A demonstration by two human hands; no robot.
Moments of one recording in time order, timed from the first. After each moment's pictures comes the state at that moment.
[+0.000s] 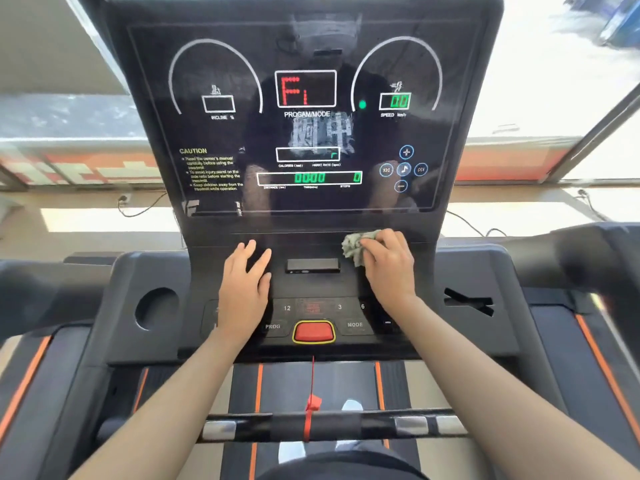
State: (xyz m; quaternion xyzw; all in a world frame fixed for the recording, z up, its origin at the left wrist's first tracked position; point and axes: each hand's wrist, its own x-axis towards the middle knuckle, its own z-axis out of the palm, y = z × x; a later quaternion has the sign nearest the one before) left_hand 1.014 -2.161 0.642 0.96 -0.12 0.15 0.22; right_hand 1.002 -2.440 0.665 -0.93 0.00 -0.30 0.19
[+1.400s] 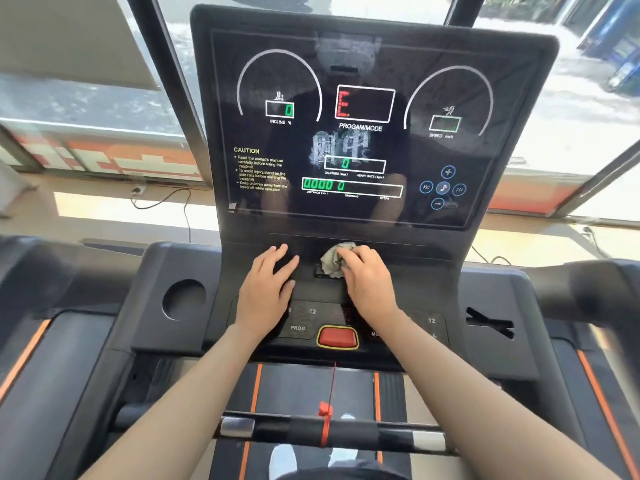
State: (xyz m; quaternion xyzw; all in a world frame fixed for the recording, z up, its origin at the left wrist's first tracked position) left_hand 1.014 -2.136 0.645 0.95 -0.16 0.13 0.24; right_hand 1.011 -2.360 0.666 -0.96 -0.08 -0.18 0.21
